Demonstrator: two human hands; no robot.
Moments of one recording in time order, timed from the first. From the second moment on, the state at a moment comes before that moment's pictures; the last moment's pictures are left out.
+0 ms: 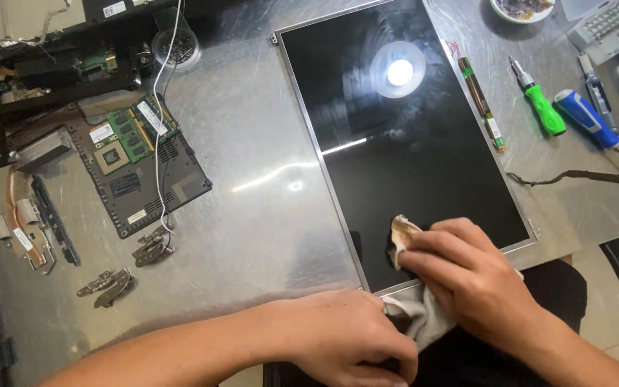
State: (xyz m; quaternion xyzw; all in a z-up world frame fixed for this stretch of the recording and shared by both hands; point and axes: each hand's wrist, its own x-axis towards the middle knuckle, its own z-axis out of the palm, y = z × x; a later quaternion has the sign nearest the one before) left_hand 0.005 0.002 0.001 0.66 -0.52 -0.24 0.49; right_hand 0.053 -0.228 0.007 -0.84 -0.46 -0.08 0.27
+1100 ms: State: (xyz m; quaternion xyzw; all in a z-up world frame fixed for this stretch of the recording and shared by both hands) left_hand 0.023 0.007 0.000 0.92 -0.32 0.03 0.21; right_hand 0.066 -0.268 0.022 -0.95 -0.16 0.01 0.26
